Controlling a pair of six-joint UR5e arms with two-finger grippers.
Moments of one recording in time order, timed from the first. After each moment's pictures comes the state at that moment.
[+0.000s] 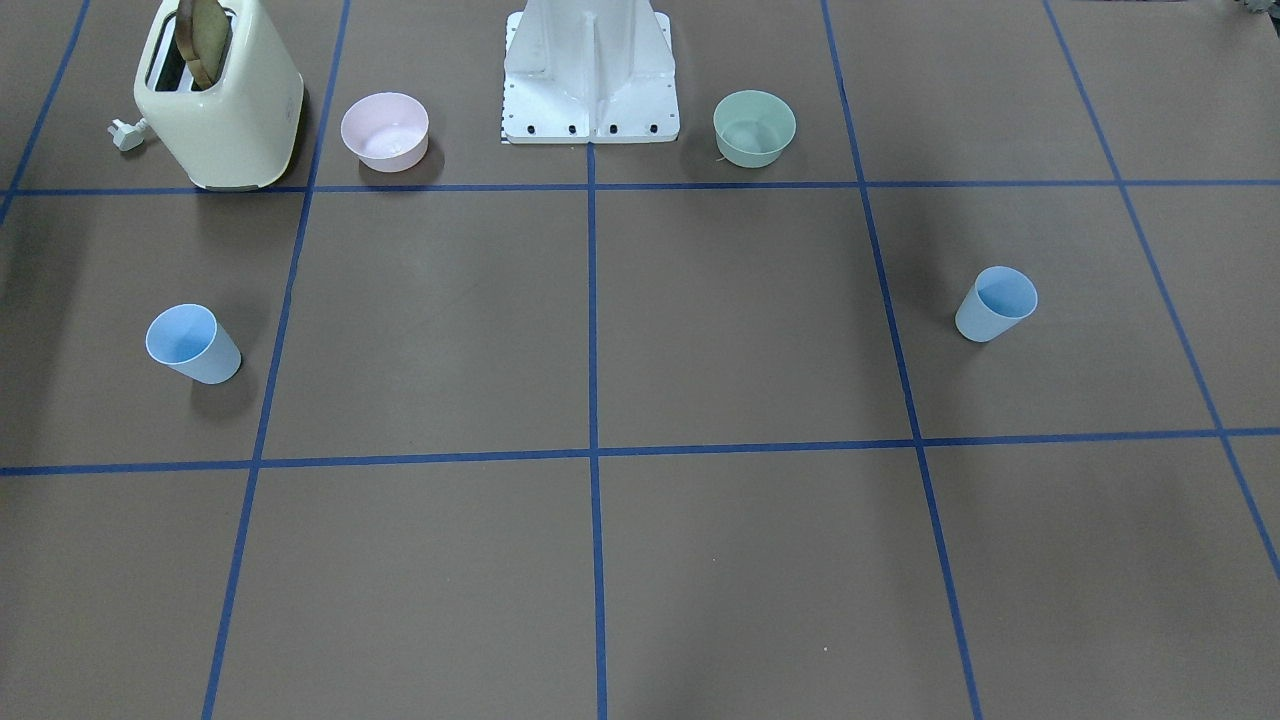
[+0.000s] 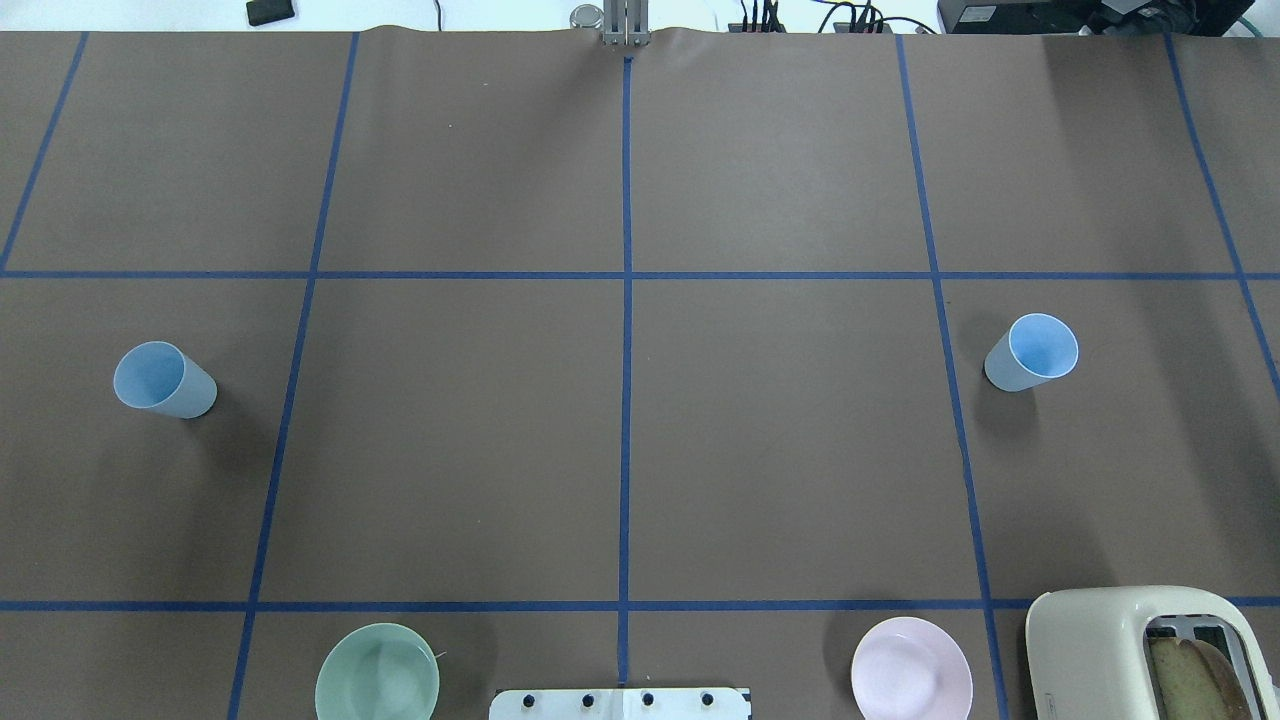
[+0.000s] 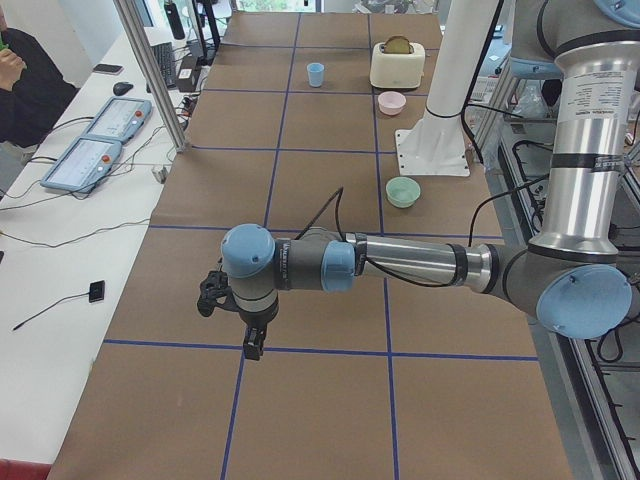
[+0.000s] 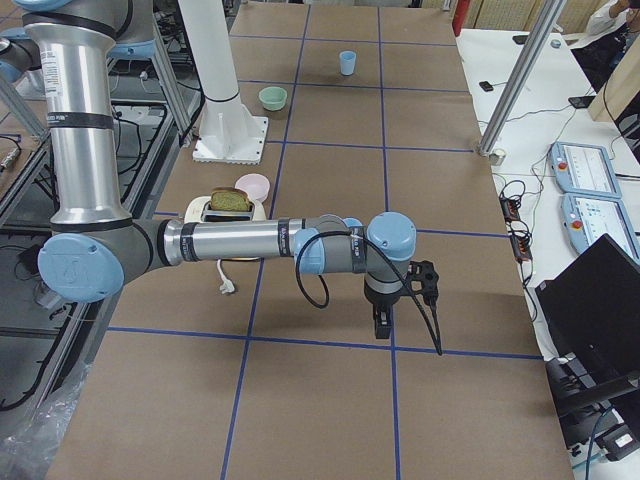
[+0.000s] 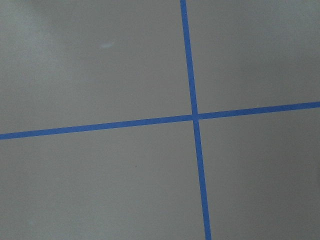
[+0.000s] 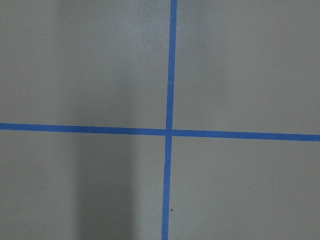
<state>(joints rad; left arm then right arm) -1.65 -1.61 -1.63 -1.50 -2.34 0.14 1.57 -1.52 1.62 -1.57 2.33 0.03</state>
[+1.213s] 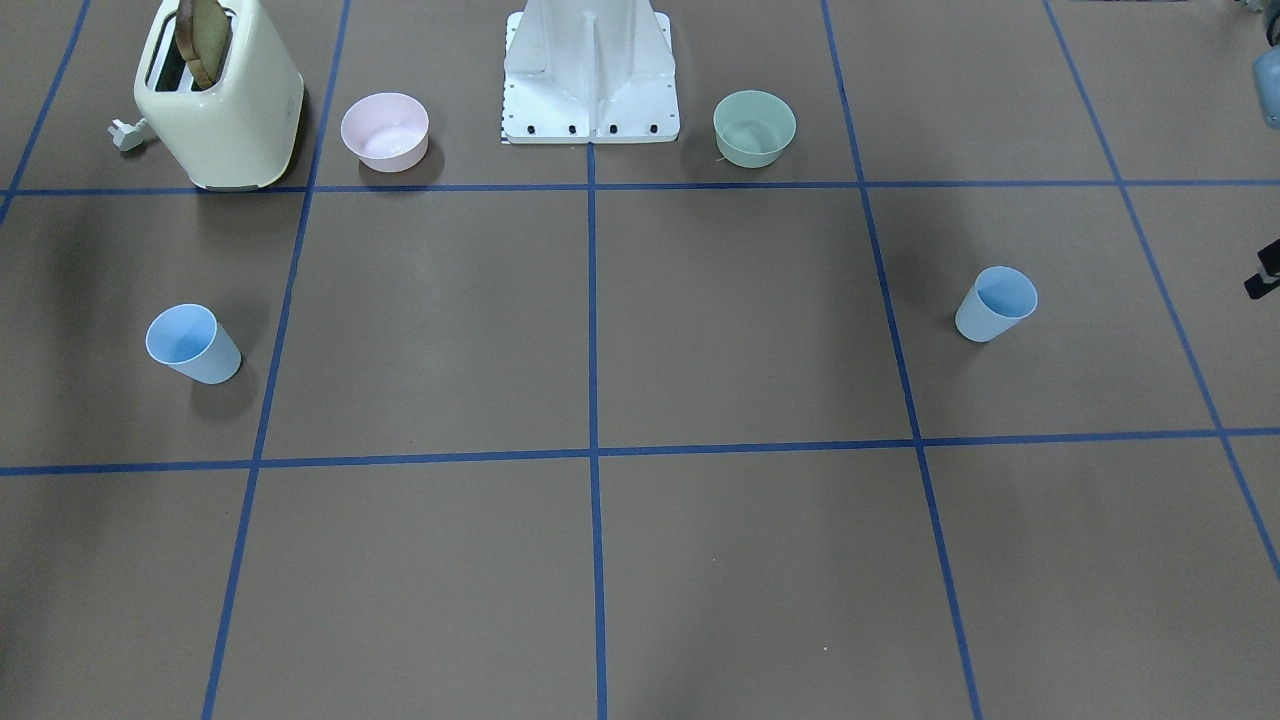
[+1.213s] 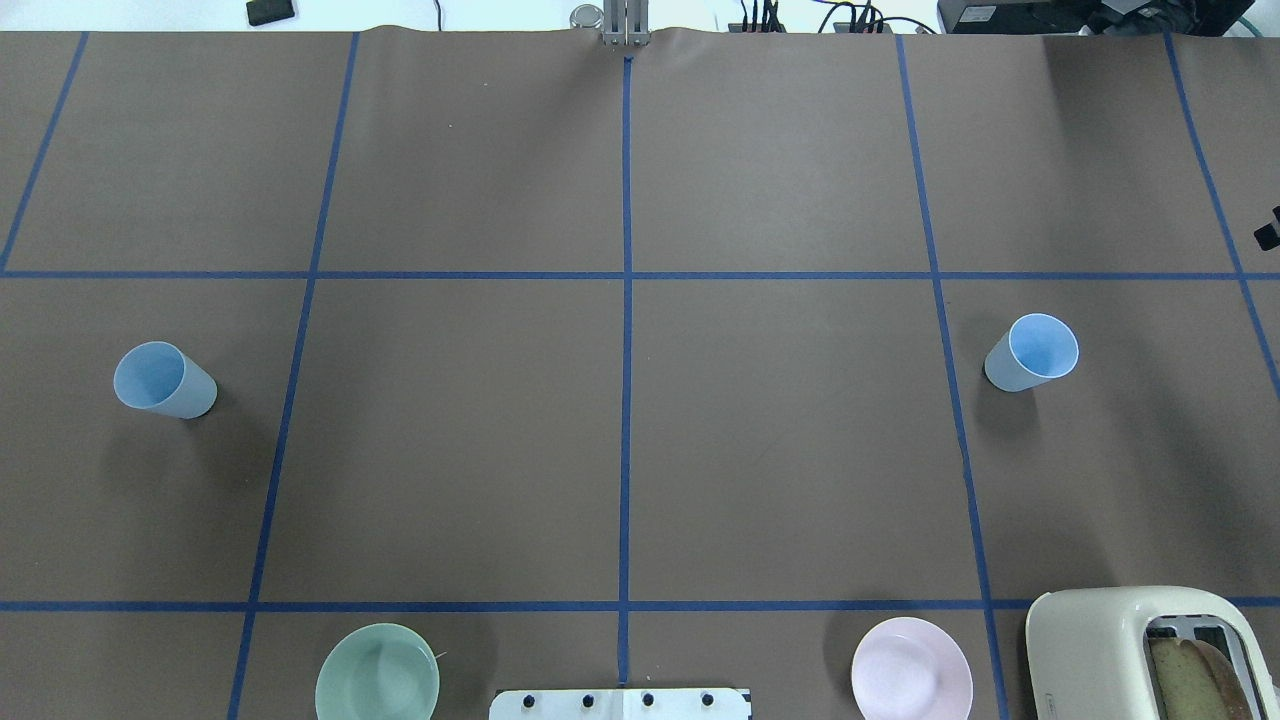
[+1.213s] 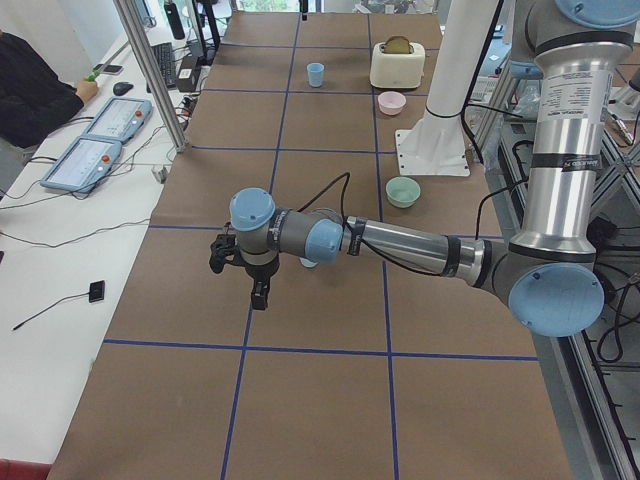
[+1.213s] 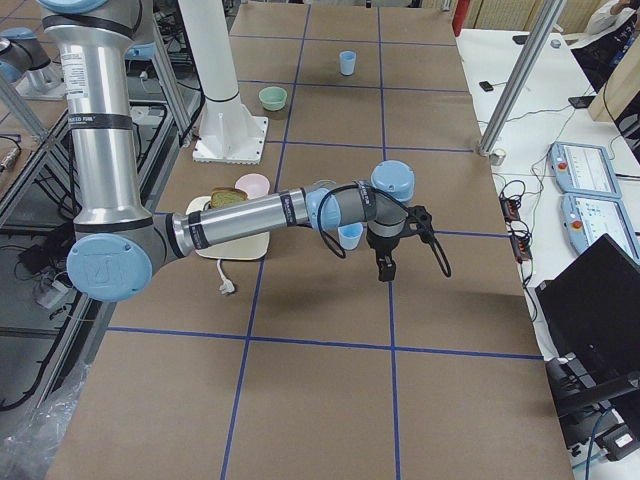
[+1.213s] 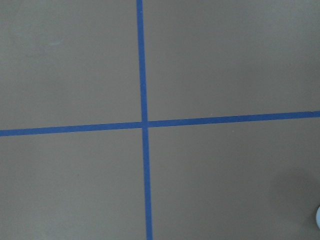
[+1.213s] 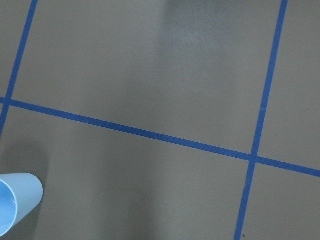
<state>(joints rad) -1.40 -1.61 -1.71 -1.68 -2.36 -0.29 1.36 -1.51 1.78 -1.56 2.35 0.13</state>
